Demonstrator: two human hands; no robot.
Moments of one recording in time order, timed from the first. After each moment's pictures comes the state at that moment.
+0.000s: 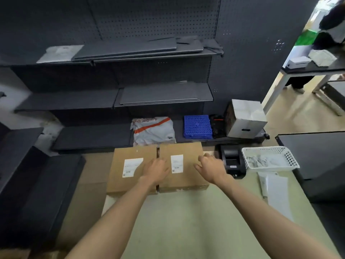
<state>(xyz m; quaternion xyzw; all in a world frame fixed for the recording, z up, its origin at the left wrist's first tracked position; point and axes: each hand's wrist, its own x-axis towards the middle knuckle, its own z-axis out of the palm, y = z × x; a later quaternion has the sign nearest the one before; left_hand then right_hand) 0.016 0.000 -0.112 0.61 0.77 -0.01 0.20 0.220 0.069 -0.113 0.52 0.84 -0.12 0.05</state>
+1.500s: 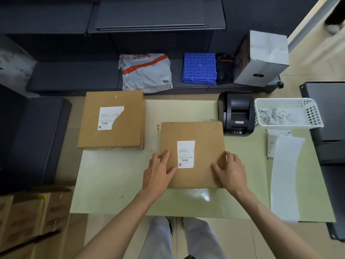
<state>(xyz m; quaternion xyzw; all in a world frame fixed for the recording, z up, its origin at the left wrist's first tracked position) 0.096 -0.077 -0.292 0.51 0.80 0.05 0.29 0.337 0.014 -0.290 0.67 0.69 -0.27 -0.02</state>
